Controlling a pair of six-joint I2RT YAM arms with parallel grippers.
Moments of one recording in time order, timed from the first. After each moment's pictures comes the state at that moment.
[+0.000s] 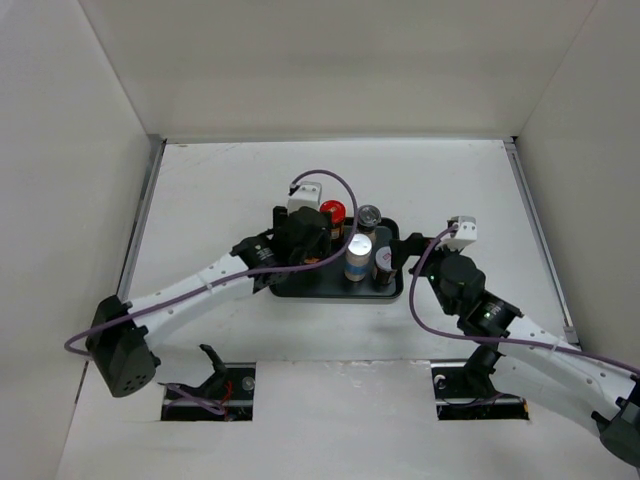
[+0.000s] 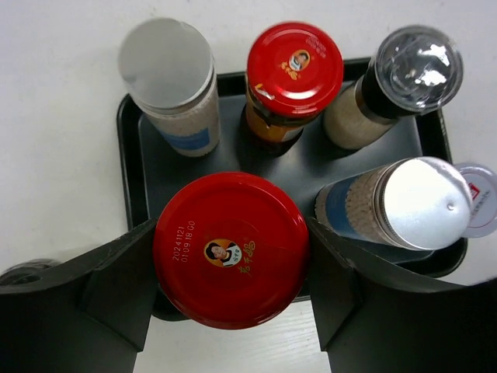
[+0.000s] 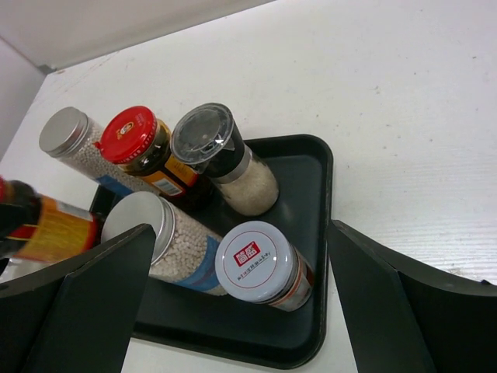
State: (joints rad) left arm -0.88 1.27 1.04 -0.43 -0.55 -0.49; right arm 0.78 0.74 0.46 0.10 0.57 0.50
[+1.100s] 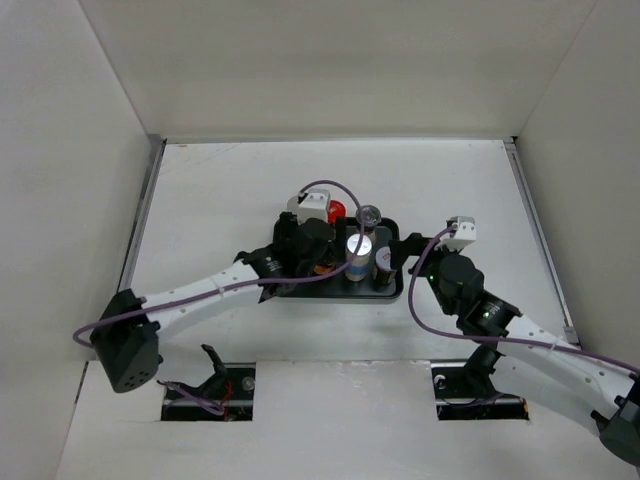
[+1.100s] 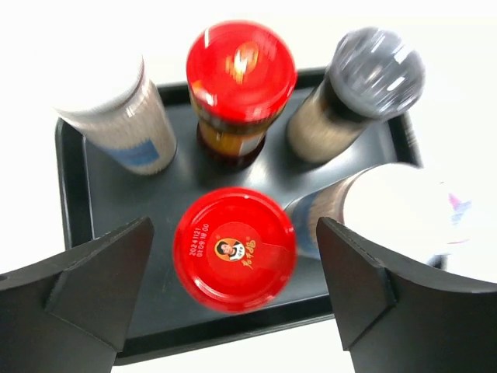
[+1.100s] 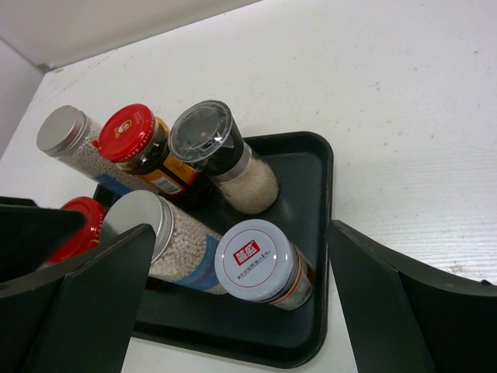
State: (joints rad) left arm -0.94 1.35 0.93 -0.17 -0.57 -0.50; right arm 0.78 0.75 0.45 0.10 0.57 0.51
